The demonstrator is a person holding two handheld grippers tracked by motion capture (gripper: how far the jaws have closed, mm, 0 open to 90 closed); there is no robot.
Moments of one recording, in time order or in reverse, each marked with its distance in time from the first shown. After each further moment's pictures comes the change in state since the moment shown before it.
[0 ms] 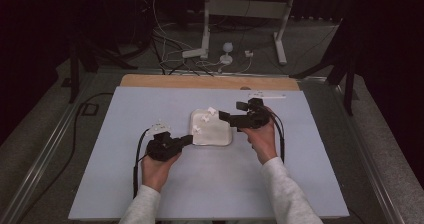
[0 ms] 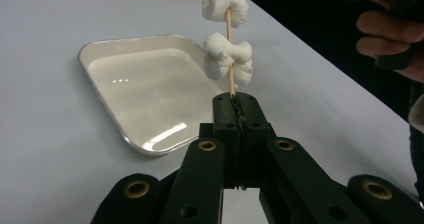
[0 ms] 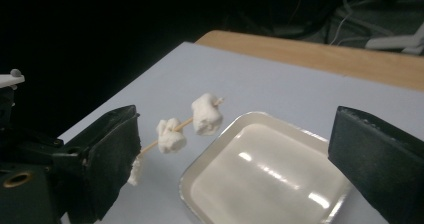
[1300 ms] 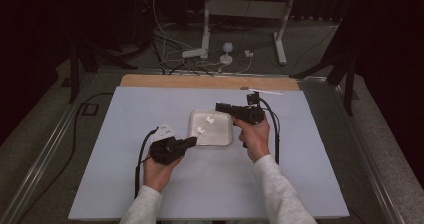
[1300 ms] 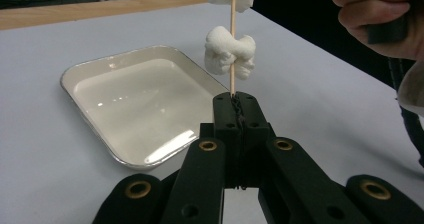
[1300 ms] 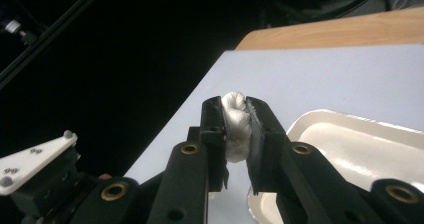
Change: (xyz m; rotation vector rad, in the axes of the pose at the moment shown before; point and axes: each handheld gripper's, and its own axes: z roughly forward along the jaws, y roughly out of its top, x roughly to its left) left arm -0.008 -0.004 0.003 0.030 0.018 0.156; right arm -0.003 0.007 0.009 -0.040 0.151 0.273
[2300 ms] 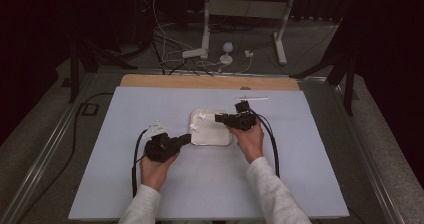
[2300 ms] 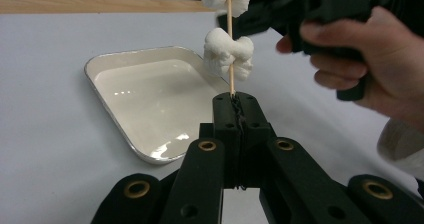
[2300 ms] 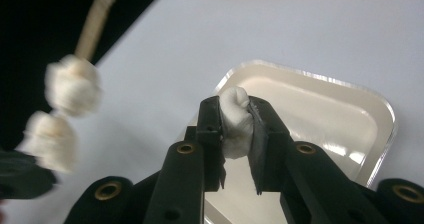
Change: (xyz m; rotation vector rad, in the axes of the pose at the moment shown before) left arm 0.015 -0.003 -0.007 -0.072 -0.007 -0.143; right arm -0.024 -0.029 0.038 0.194 -0.220 -0.127
